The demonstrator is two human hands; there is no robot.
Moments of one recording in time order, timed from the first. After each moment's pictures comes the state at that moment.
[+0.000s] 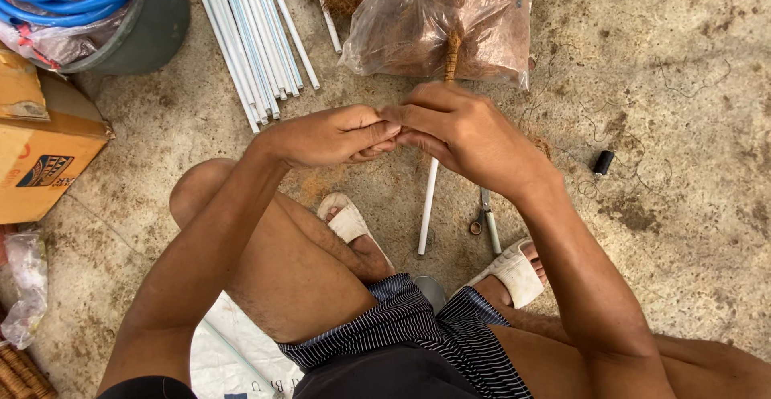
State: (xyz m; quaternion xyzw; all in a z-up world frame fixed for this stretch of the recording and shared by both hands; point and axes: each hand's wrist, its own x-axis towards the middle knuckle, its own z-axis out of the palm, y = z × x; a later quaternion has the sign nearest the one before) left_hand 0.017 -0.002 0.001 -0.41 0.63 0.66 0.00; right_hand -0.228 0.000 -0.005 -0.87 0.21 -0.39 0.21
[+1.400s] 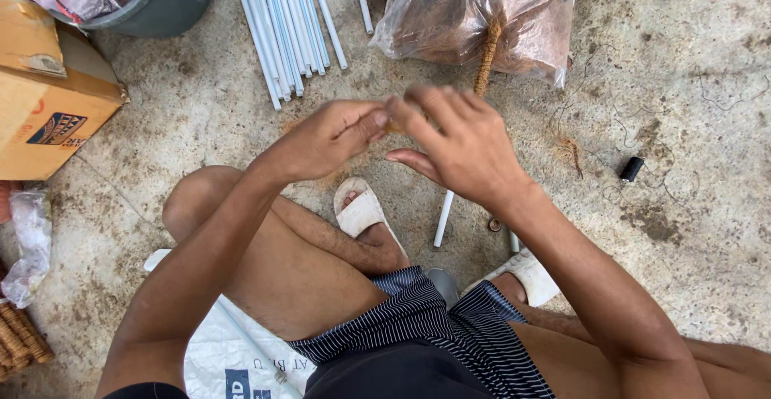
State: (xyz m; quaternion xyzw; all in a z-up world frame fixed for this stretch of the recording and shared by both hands) left_hand 0.062 0.058 0.014 -0.53 0.66 0.51 -0.13; right_hand -0.168 0.026 -0.052 -0.88 0.20 -0.43 0.04
